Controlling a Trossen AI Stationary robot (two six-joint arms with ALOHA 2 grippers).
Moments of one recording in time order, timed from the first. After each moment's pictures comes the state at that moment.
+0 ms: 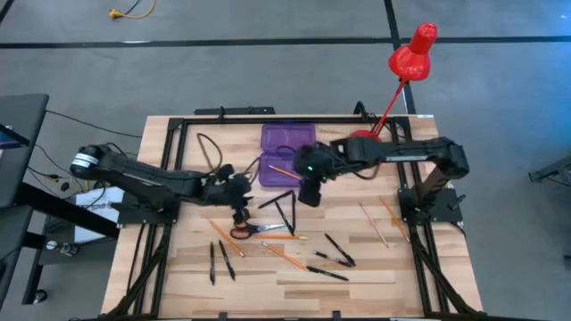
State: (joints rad) left arm -0.15 1.31 0.85 -0.48 -0.36 -0.40; right arm 0.04 1.69 1.66 -1.02 0.15 0.20
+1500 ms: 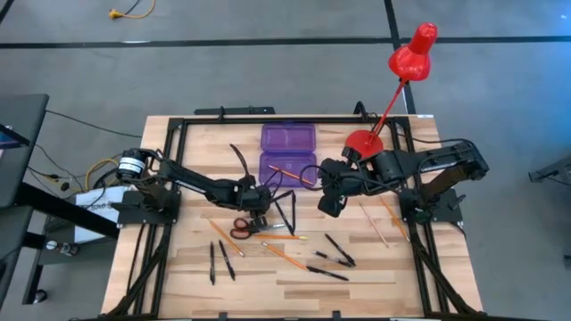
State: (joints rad) left arm -0.08 1.73 0.86 -0.23 -0.25 -0.30; right arm 0.24 1.56 1.66 -1.23 0.45 0.47
